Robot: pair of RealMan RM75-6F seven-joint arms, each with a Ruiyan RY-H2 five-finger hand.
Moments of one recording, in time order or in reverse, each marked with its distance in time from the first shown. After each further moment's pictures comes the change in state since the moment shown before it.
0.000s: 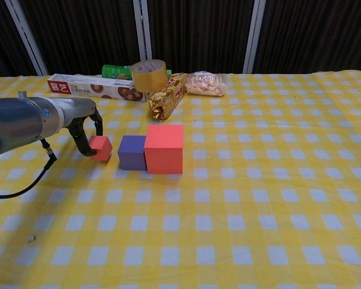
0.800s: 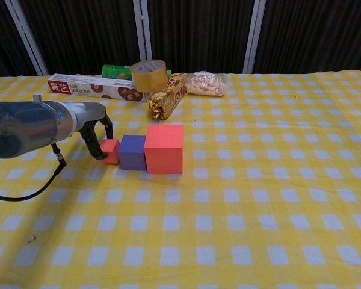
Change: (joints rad) left arm -0.006 -0.034 -0.036 0.022 -0.027 -0.021 0.007; right arm 0.000 0.001 -0.002 0.000 -0.003 0.001 0.001
